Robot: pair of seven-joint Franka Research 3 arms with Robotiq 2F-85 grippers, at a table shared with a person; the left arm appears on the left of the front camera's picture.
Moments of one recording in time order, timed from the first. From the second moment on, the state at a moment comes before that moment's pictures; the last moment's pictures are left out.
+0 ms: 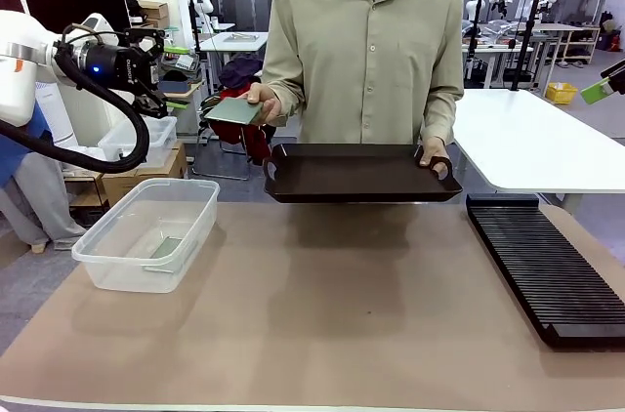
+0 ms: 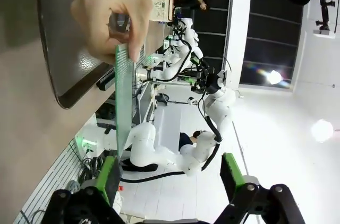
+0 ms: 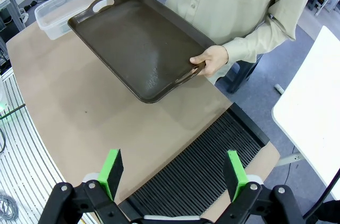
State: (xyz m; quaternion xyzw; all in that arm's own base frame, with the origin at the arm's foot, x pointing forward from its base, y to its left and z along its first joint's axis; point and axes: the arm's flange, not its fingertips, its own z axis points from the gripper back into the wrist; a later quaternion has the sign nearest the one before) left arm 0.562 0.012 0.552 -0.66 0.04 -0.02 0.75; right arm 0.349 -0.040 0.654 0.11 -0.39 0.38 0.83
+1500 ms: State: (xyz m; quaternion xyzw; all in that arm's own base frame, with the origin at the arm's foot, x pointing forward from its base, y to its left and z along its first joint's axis) left arm 0.582 -0.050 0.503 -0.61 0.02 -0.09 0.79; right arm 0.349 -0.040 0.654 0.11 -0.39 0.38 0.83
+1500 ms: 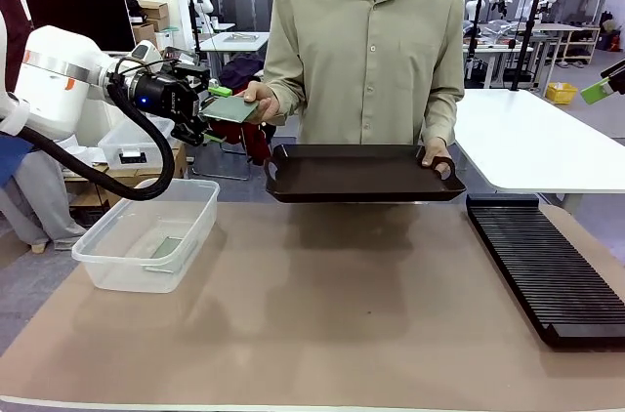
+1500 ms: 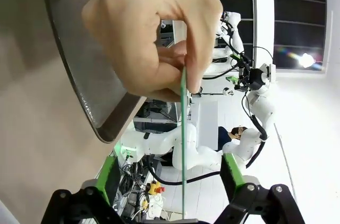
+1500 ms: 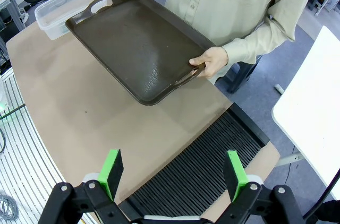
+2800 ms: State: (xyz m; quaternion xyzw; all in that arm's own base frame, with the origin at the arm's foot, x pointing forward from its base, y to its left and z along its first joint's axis) left arm 0.581 -0.044 0.514 -0.61 -0.01 -0.11 0.79; right arm 0.349 -0.040 0.654 0.11 -0.39 0.38 0.83
